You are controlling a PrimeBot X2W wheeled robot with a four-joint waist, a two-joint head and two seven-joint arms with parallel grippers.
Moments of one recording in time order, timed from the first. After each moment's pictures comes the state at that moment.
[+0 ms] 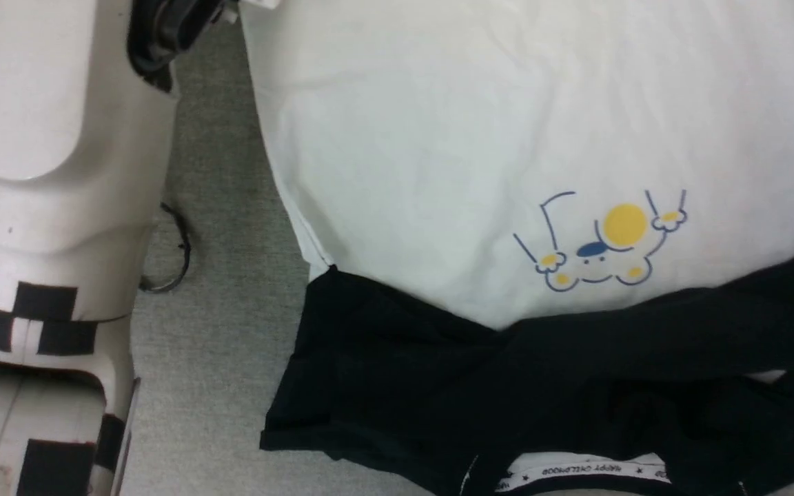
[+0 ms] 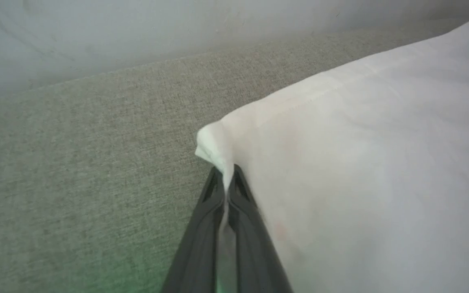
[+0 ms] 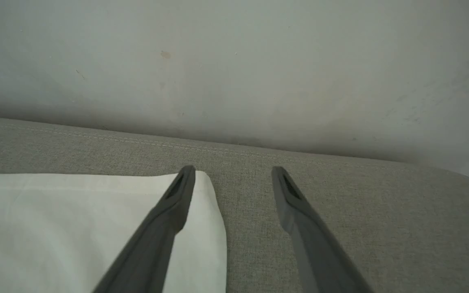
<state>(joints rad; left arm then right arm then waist) -1.22 0.23 -0.33 0.39 -0.41 -0.05 0.58 -1.31 -0.28 -0.13 0.23 0.19 0.13 0.84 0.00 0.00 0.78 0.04</state>
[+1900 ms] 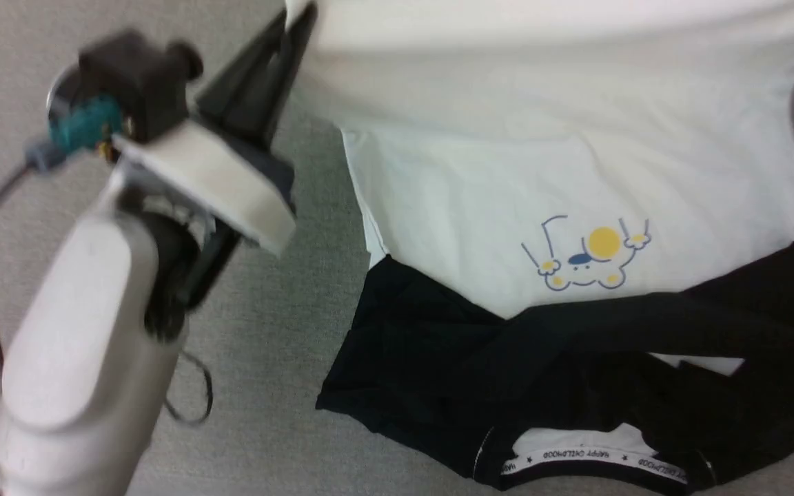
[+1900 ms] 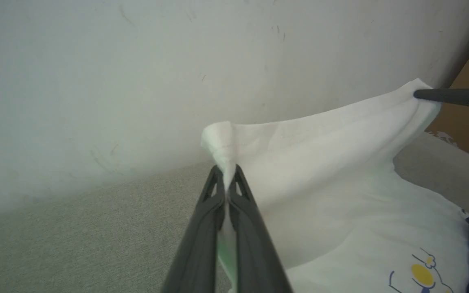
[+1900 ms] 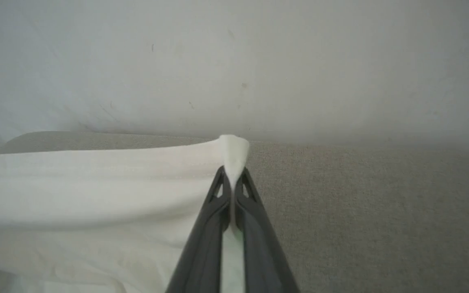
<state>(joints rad) -0.70 0.35 -0.35 -0.07 -0.49 -0.09 0.17 -0.69 -0.32 -0.19 -0.06 0.48 0.13 0.60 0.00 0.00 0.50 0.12</state>
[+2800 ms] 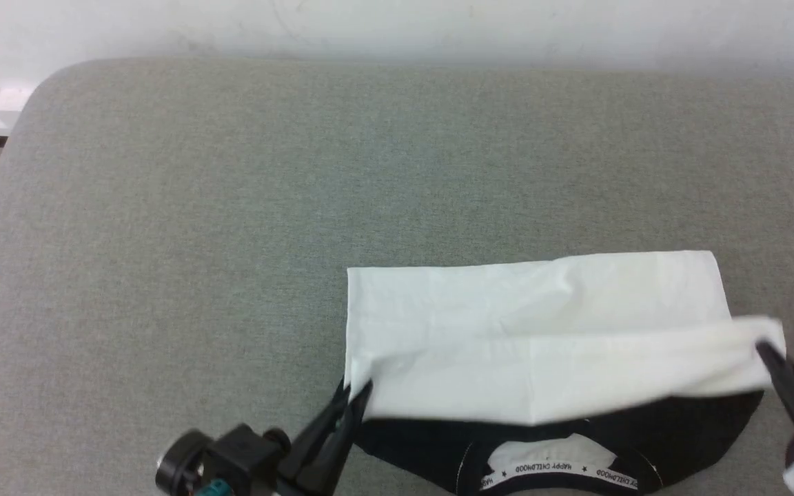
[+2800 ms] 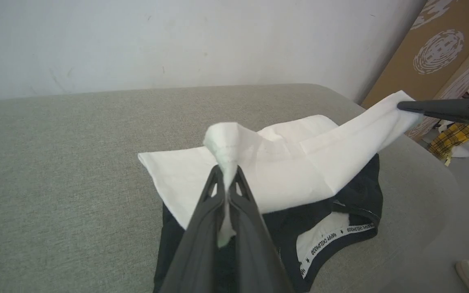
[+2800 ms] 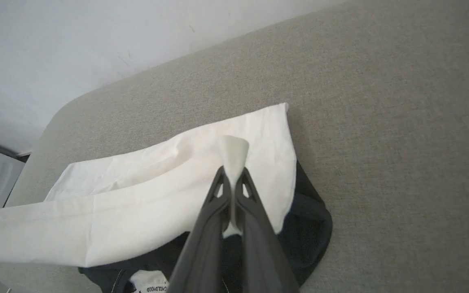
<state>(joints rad) 0.09 0.42 -0.52 -0.39 -0.39 0.08 0.02 0.15 -0.12 -0.31 -0.41 0.62 0.13 0.62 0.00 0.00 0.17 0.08</state>
